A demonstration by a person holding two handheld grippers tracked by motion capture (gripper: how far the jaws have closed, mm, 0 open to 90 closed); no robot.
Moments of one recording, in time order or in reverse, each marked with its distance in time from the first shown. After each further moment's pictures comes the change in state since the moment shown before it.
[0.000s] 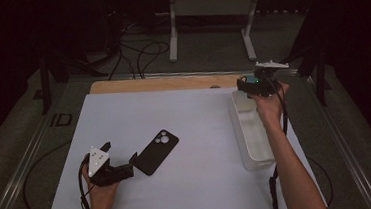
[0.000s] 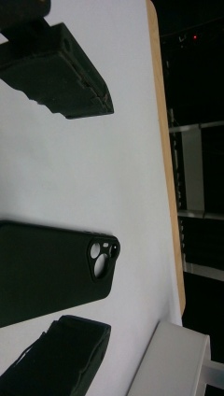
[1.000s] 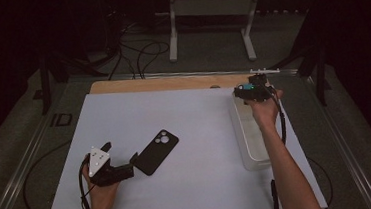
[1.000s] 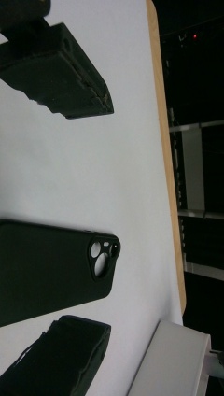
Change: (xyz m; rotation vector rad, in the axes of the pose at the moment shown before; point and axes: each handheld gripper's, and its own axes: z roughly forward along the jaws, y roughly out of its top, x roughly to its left) left arm 0.000 0.000 0.000 0.003 -0.001 0.003; right arm -0.002 -0.021 0.030 0.110 -0.019 0.010
